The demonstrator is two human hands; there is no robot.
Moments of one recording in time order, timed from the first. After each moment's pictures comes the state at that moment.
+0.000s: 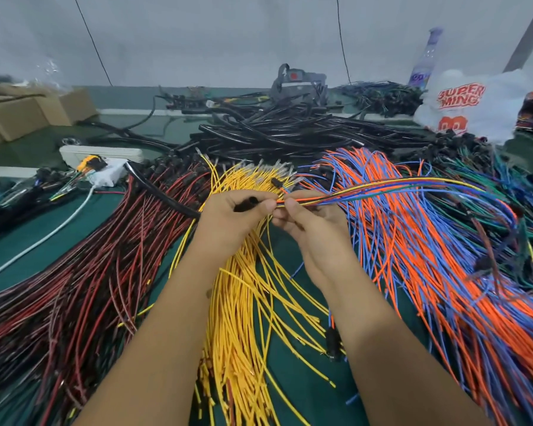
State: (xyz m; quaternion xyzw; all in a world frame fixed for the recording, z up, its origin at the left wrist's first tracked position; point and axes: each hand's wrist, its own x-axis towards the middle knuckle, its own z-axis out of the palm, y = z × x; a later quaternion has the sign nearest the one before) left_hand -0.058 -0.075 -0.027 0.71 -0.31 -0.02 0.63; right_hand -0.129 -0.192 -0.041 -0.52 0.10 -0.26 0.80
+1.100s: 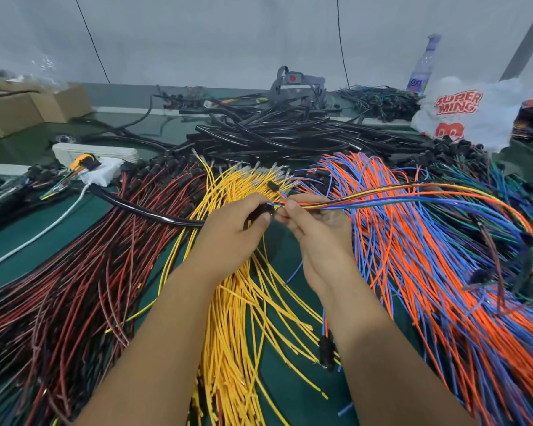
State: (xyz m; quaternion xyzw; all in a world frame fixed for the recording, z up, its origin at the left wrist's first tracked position) left_hand -0.053 -0.075 -0.043 0.80 -0.41 0.04 0.43; right_hand -0.124 -0.196 -0.044 -0.50 0.11 -0.32 0.80
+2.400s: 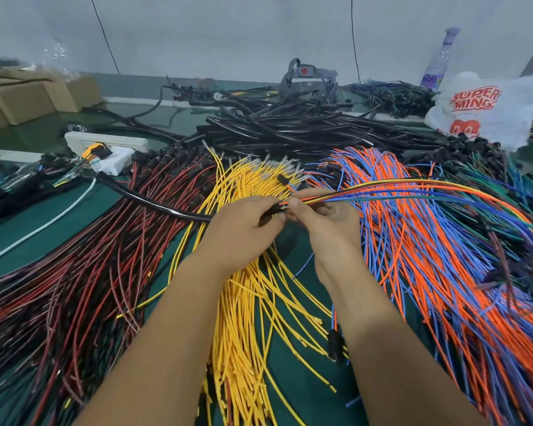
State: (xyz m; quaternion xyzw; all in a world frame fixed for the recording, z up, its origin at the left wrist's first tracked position) left_hand -0.055 -0.075 -0.043 0.84 -0.42 0.06 0.34; right_hand -0.125 -0.198 -0.044 -0.61 0.15 -0.30 0.72
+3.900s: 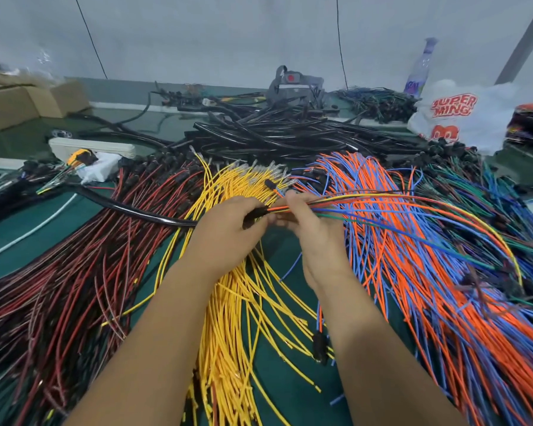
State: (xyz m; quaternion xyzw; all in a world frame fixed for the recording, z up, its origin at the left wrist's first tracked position) left_hand -0.054 -0.078 -0.045 0.84 -0.39 0.10 0.36; right_hand -0.125 -0.196 -0.044 -0.57 0.13 -0.32 0.75
